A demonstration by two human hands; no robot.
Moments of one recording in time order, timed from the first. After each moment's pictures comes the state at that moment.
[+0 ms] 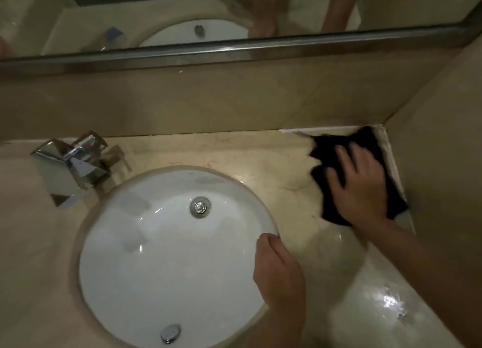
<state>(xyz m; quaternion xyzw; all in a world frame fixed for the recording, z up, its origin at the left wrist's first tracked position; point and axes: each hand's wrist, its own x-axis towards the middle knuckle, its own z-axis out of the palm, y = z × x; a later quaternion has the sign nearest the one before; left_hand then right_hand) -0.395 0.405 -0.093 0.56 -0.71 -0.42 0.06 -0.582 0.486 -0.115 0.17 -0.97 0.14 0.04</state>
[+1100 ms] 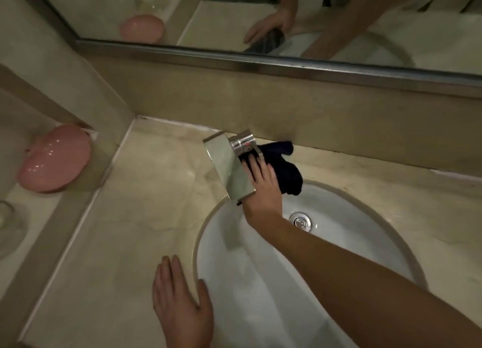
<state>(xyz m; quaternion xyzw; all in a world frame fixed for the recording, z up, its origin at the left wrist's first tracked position) -0.140 0.086 -0.131 0.52 -0.83 -0.11 0.18 -0.406 0.070 -0.111 0.43 -0.89 0.17 -0.08</state>
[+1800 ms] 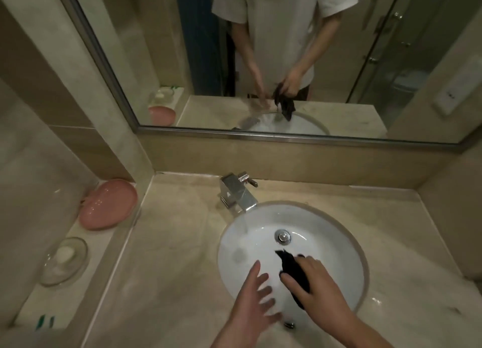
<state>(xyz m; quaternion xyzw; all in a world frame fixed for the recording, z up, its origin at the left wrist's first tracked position) -0.160 0.120 0.040 0.47 -0.26 -0.83 -0.12 -0.241 0.269 0.064 0.30 -0.89 0.31 -0.17</state>
